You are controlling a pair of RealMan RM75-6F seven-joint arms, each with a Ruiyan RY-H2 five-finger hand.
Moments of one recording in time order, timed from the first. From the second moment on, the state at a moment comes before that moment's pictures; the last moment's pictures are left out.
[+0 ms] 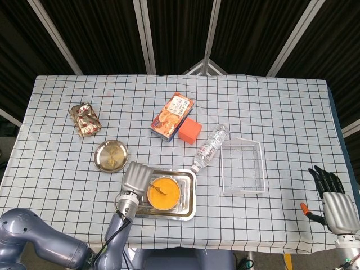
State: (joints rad) left arm -0.99 -1.78 -0.20 -1.95 0.43 1.58 1.38; right arm 0.06 -1.06 0.03 -1.69 -1.49 1.43 0.08
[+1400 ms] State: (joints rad) left arm -1.10 -1.89 -0.31 -1.82 0.25 1.65 1.48; right arm 0.06 -1.05 0.03 -1.71 -1.48 1.41 0.10
